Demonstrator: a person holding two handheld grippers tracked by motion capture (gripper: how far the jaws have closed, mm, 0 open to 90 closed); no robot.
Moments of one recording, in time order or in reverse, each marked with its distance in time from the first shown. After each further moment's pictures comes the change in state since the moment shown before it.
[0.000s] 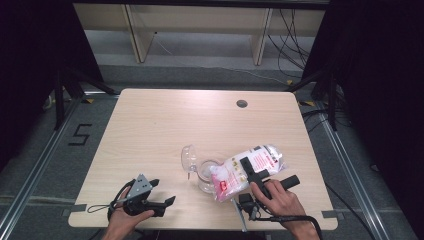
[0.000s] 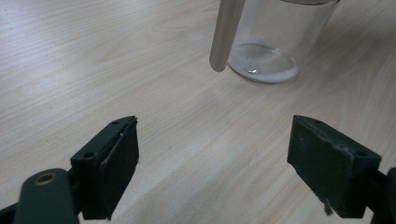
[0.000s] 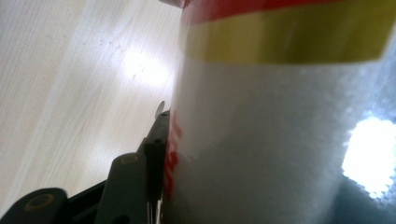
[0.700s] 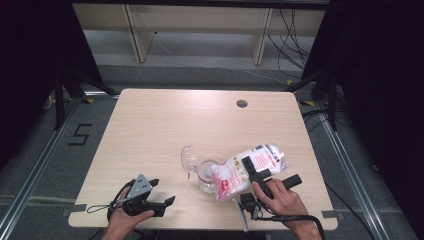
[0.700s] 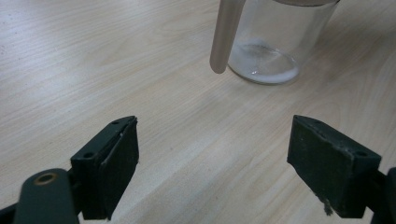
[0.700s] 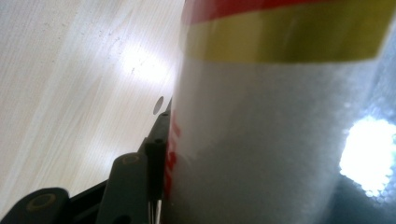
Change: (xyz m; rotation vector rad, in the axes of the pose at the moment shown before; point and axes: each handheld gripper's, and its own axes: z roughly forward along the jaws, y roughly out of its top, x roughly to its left) left arm -0.001 0.001 -0.002 0.005 0.009 0.008; right arm 0.000 -0.004 -0.002 0.017 -0.005 0.003
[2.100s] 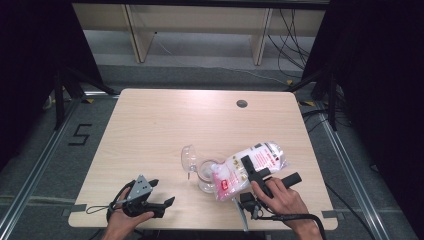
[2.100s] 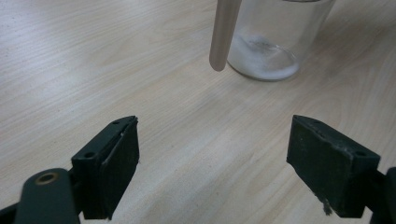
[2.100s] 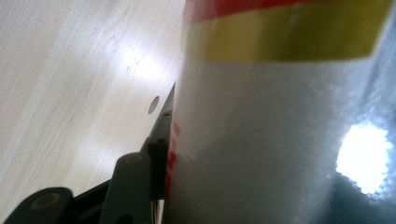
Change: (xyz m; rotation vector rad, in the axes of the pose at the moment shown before) left arm -0.003 -0.001 -0.001 0.001 0.005 0.006; right arm -0.006 0.000 0.000 -0.004 -0.007 -0.038
